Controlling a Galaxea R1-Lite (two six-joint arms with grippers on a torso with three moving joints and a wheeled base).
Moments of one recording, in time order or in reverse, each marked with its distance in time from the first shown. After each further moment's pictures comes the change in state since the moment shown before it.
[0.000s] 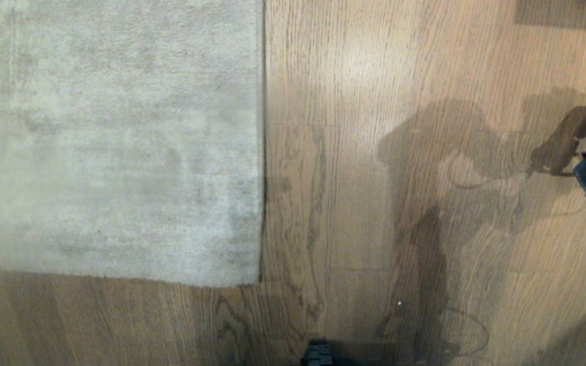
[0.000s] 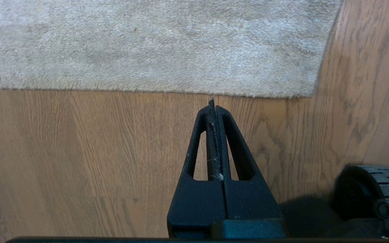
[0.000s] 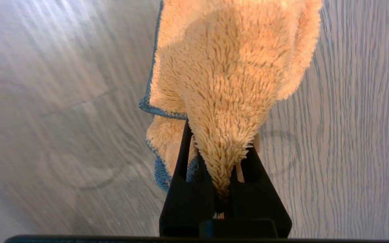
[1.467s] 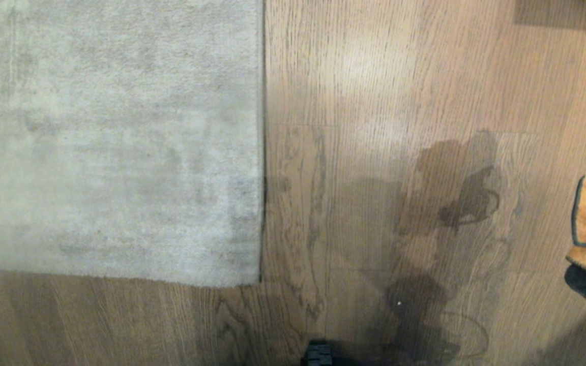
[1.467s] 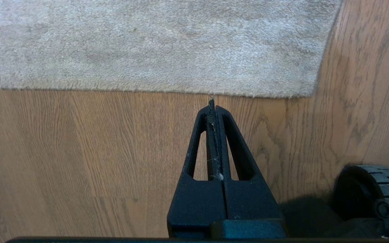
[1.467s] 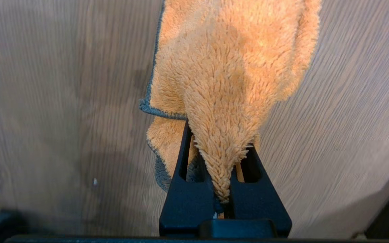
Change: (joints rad) left arm 0.000 0.000 0.000 0.000 -0.001 0.000; right arm 0.387 -0.707 0.582 0.113 -0.271 -0.504
